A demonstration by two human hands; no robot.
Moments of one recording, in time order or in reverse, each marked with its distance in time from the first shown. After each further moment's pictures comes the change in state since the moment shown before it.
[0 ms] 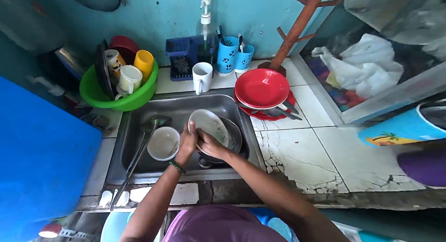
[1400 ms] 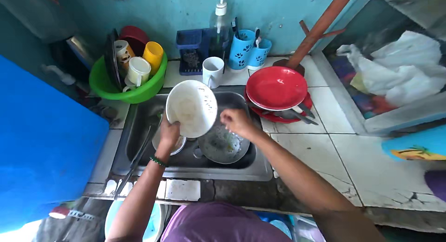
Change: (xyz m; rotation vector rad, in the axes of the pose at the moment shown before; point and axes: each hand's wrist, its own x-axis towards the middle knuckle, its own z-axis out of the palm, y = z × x) left_hand -0.010 0.023 -0.060 -0.095 0.227 0.113; right_hand 0.010 -0.006 -0.084 -0.394 0.121 0.147
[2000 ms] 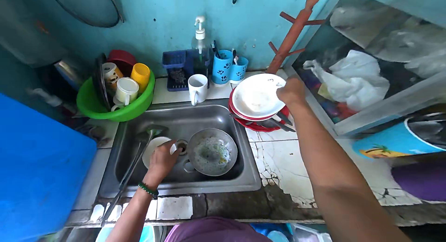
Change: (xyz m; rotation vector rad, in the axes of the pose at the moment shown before) left_hand -0.008 -0.012 -0.011 0.762 -0.320 0.176; right_hand 0.008 0.062 -0.186 -0.300 0.597 0.593
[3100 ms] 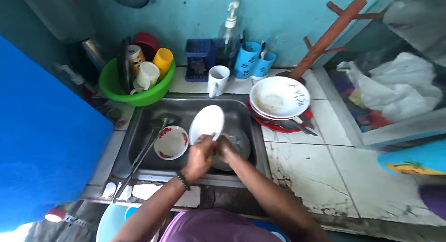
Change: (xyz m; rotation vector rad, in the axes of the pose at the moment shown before) left_hand -0.016 0.025 0.073 -0.352 0.436 0.547; right_hand -0.221 -0.087 0.147 0.998 -0.838 0.117
